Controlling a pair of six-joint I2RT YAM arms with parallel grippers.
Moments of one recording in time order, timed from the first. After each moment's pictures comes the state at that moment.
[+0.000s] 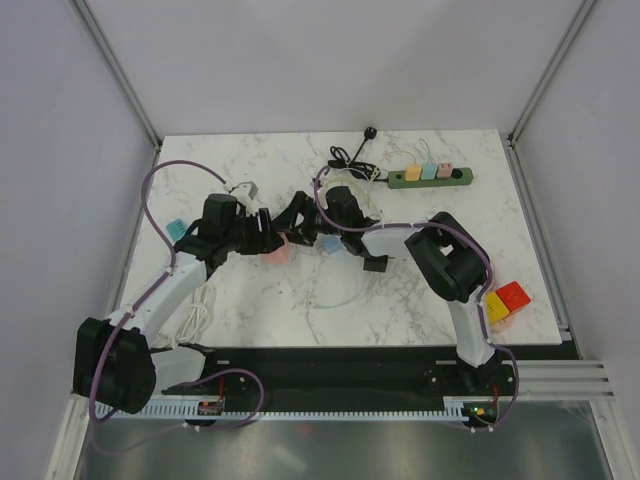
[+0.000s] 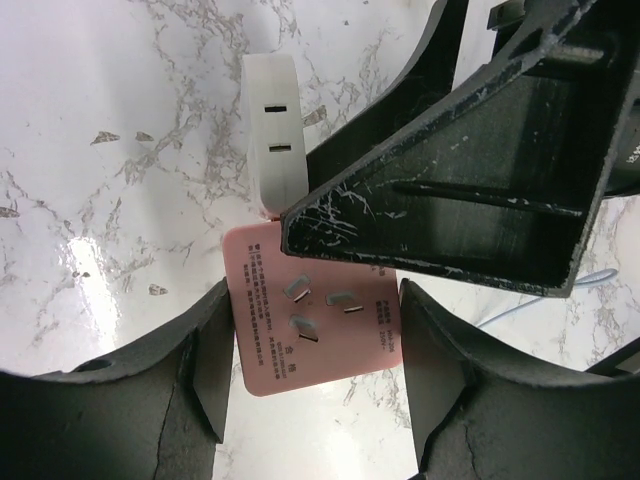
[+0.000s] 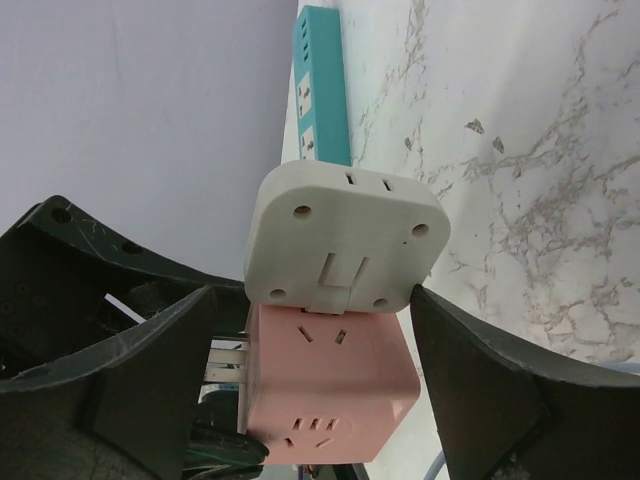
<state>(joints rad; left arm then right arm) -0.30 1.20 0.80 -0.29 0.24 -0.33 0.71 2.10 1.24 0.57 -0.50 1.14</state>
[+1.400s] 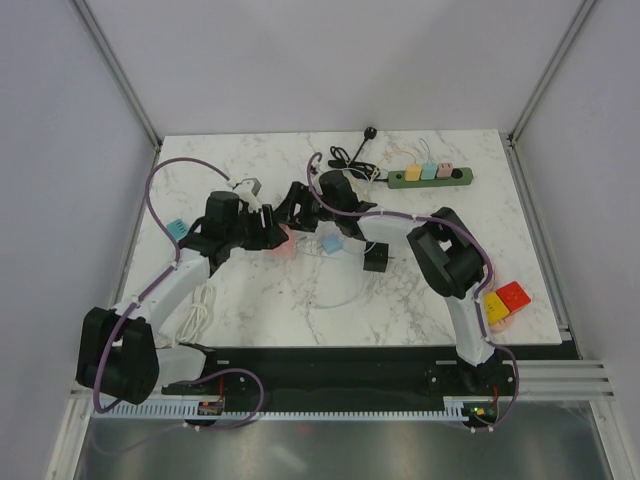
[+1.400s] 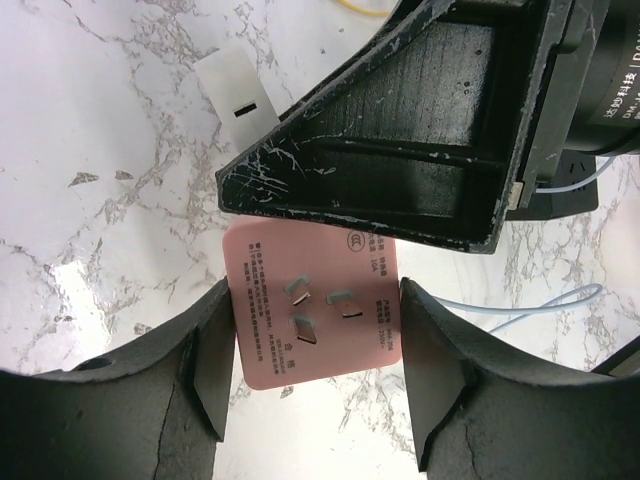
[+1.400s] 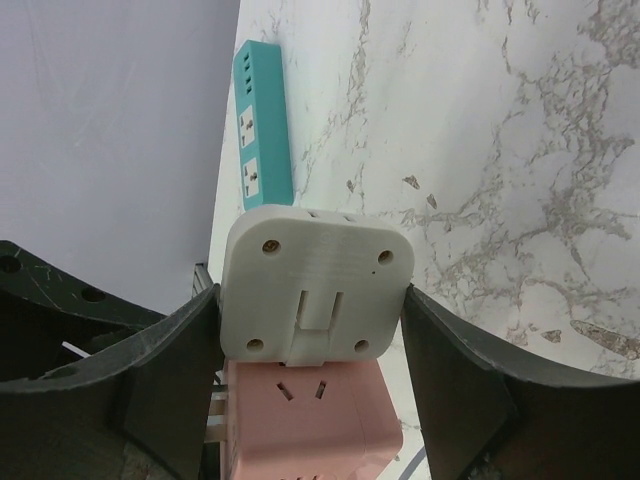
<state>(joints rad) -0.30 1.25 0.80 -0.20 0.28 -0.32 0.68 2.14 1.45 0.28 -0.45 0.92</state>
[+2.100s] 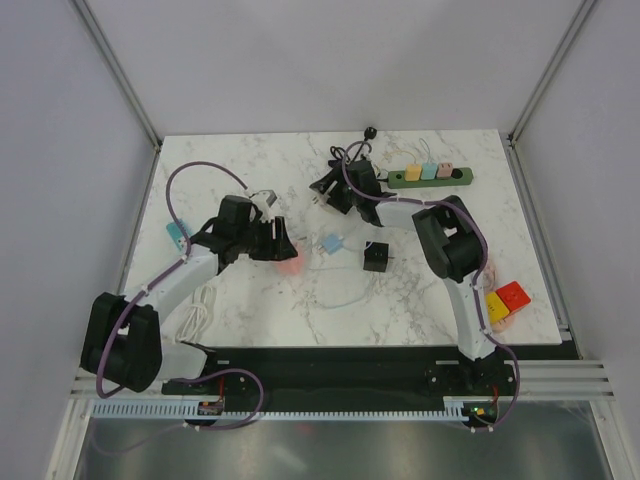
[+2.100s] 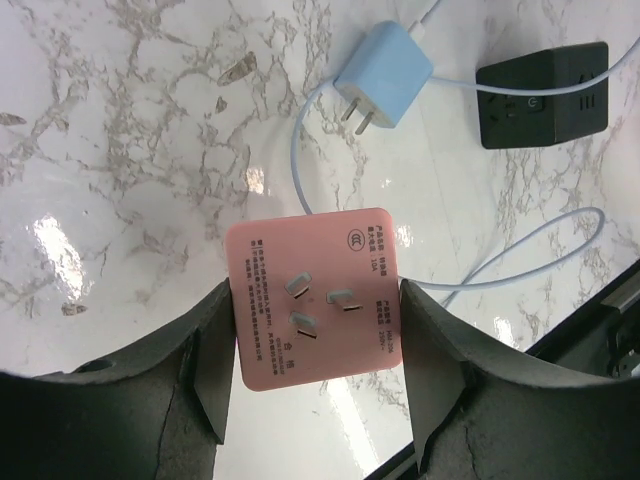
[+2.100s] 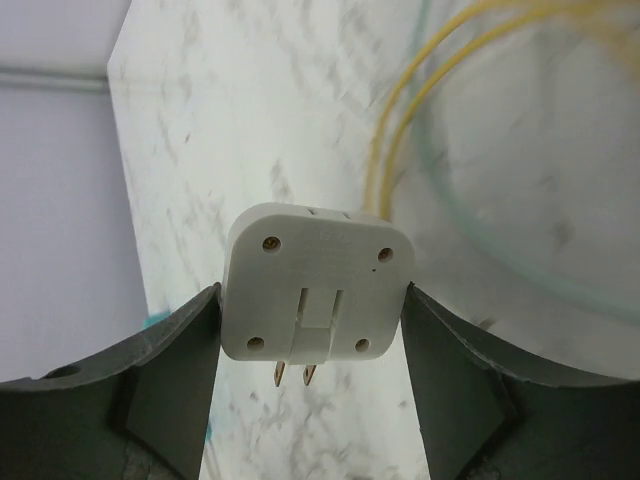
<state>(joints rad) -0.34 1.32 0.80 -0.26 0.35 -0.29 0.54 2.24 1.47 0.29 -0.11 1.09</state>
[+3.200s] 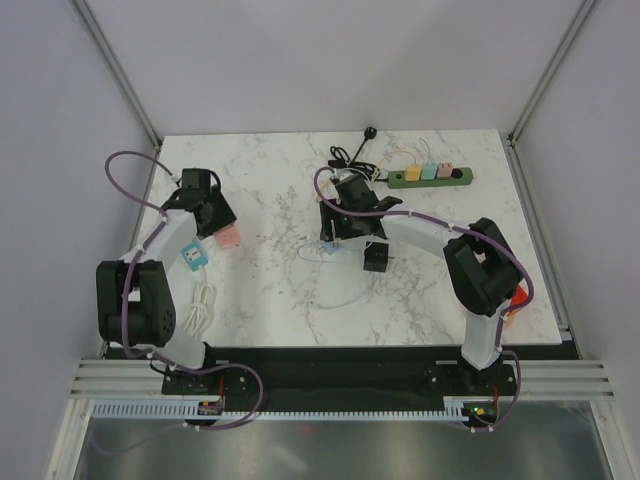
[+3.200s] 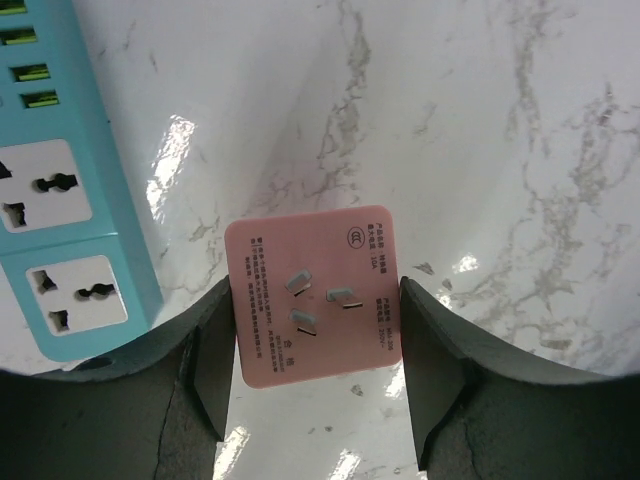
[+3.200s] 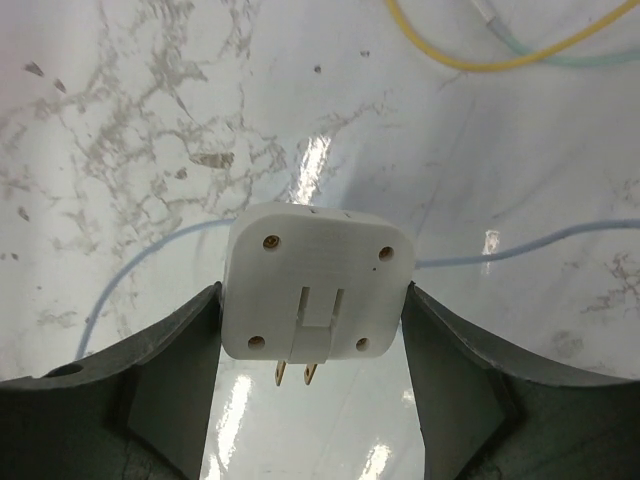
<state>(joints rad) -0.04 1.52 1.05 -0.43 -0.11 -0.52 0.64 1.90 1.33 -0.27 -0.03 0.42</state>
